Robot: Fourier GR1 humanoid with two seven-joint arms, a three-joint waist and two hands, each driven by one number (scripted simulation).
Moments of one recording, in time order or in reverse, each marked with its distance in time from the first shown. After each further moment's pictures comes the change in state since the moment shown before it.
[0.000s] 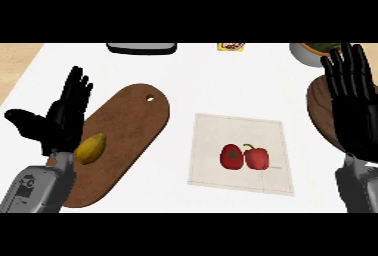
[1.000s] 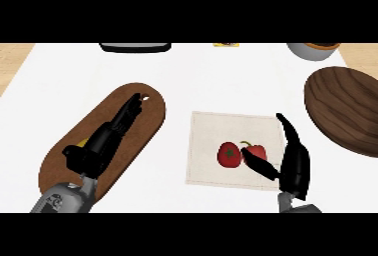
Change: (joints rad) left arm 0.073 0.008 -0.241 -0.063 -0.046 -0.261 -0.042; right arm 0.235 0.184 0.283 0.205 0.871 -0.616 0.490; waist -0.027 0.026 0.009
